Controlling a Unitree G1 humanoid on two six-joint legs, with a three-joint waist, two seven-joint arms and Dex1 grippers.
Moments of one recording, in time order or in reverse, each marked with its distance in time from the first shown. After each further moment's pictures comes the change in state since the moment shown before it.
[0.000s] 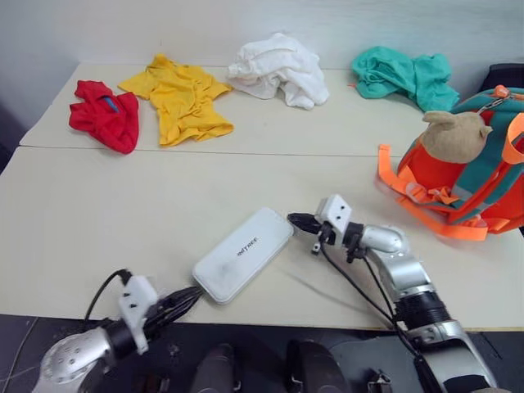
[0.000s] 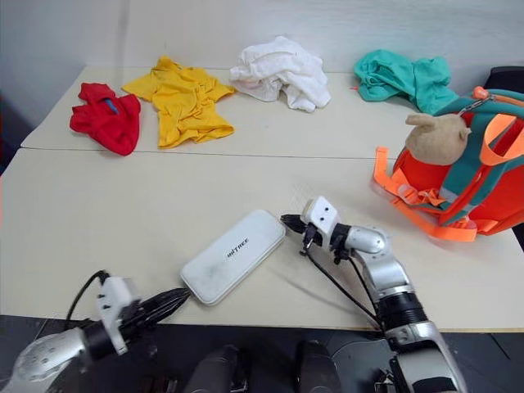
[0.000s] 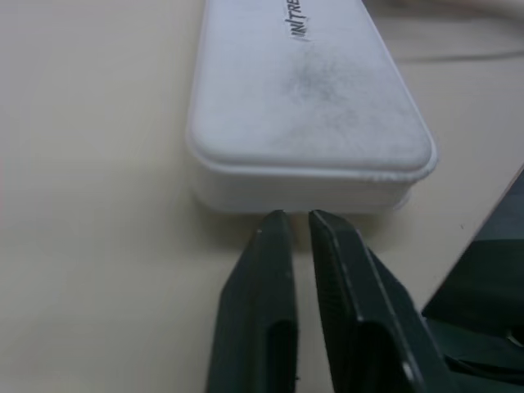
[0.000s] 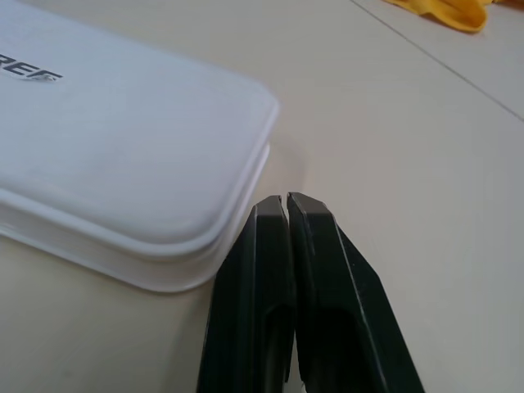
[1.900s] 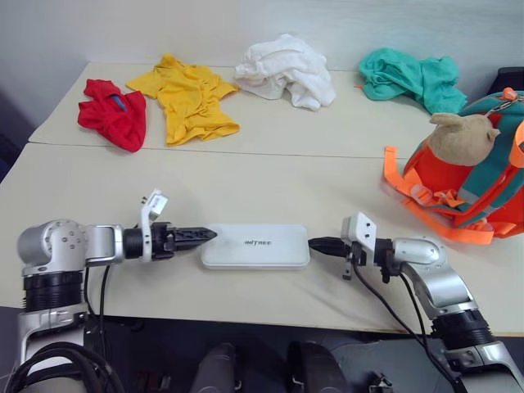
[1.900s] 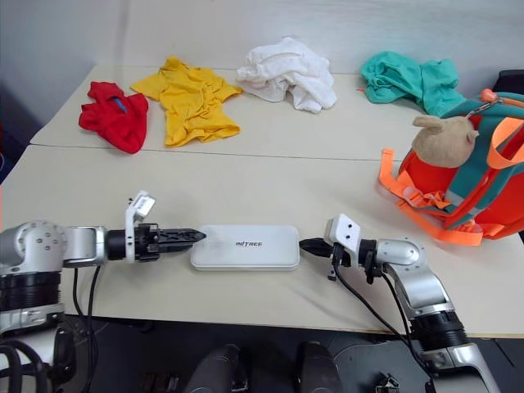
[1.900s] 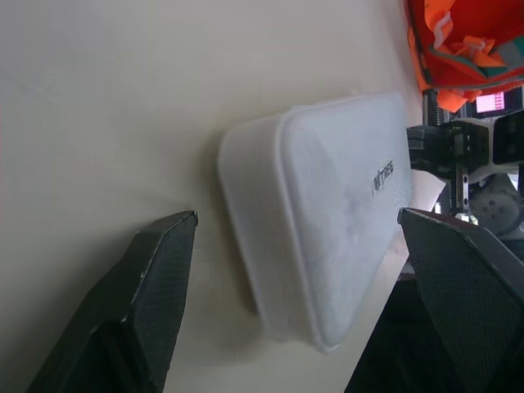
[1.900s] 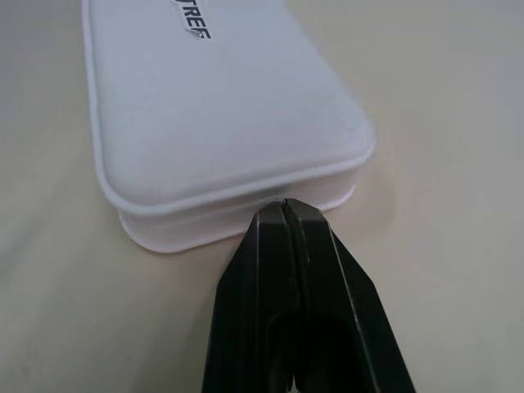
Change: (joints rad) left arm -1.031 0.088 0.069 0.751 -0.540 1.285 0.112; right arm 0.145 -0.195 -0.047 -0.233 0.108 0.142 0.232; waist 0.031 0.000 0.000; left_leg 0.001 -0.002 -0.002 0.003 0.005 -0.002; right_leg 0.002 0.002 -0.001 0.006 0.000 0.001
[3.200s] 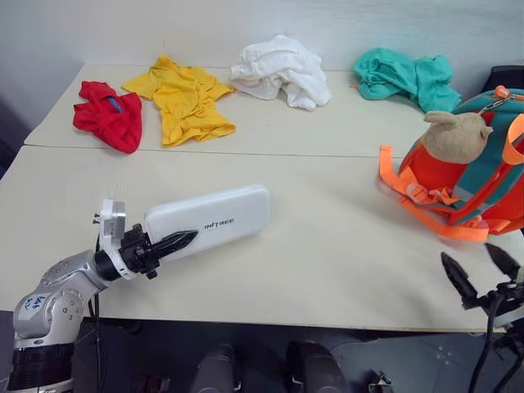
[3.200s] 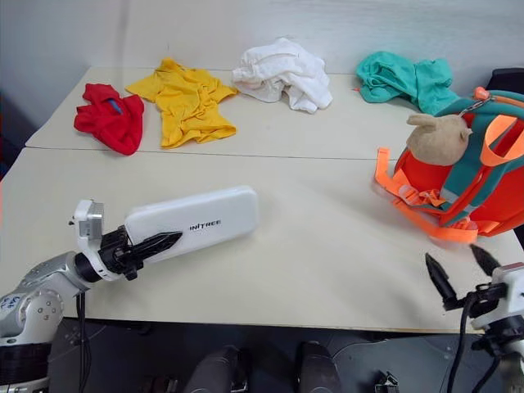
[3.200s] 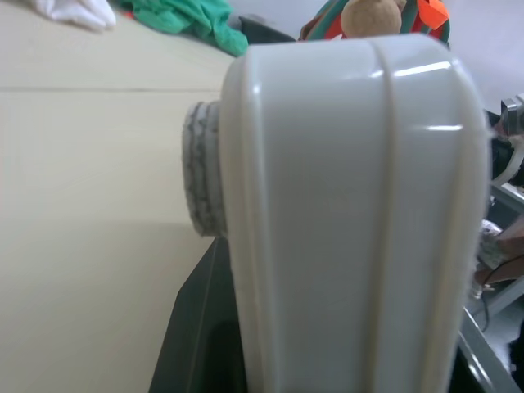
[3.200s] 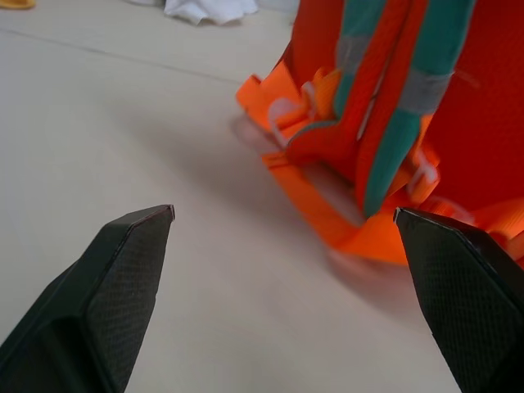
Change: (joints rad) left arm 0.464 0.012 0.063 -0.288 0.099 -1.059 -0.438; right arm 0.598 0.083 -0.787 -0.272 0.264 -0.013 -0.440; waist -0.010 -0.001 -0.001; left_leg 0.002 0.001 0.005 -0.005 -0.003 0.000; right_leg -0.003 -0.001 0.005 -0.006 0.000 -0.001
